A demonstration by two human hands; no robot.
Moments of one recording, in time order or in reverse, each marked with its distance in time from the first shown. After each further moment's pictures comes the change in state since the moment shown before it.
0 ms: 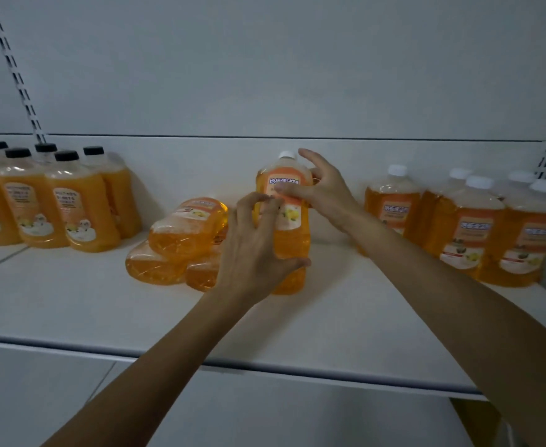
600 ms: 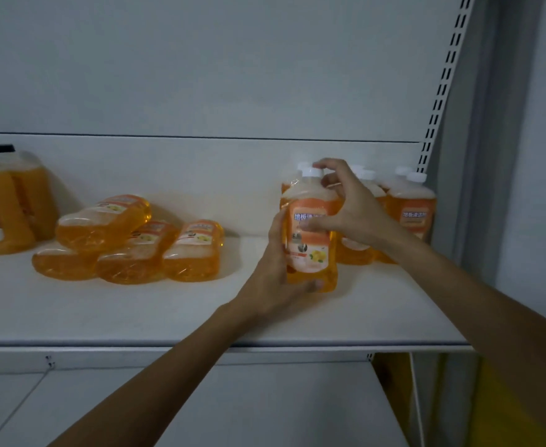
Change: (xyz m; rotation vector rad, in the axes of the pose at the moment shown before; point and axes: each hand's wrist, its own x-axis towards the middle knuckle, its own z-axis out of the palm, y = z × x) left_hand -0.031 0.112 0.078 -0.949 -0.427 0.090; right_hand -0.113 0.001 -0.149 -0.312 -0.013 -0.132
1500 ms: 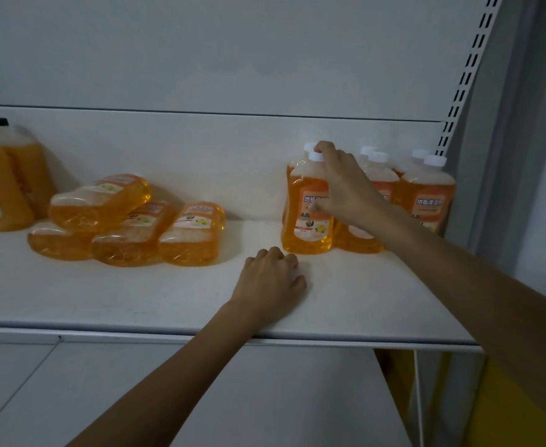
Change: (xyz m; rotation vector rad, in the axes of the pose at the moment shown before) left_hand -0.007 -0.007 0.010 1.021 -0.068 -0.200; right_hand 0.032 0.013 0.013 -0.642 -0.009 0.006
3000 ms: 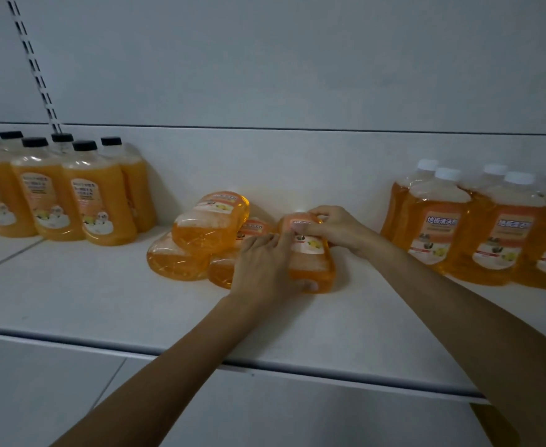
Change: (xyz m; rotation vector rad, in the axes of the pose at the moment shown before) left_hand -0.021 -0.154 -0.062 0.079 0.080 -0.137; right_hand 0.072 -0.105 0.130 0.788 -0.365 0.306
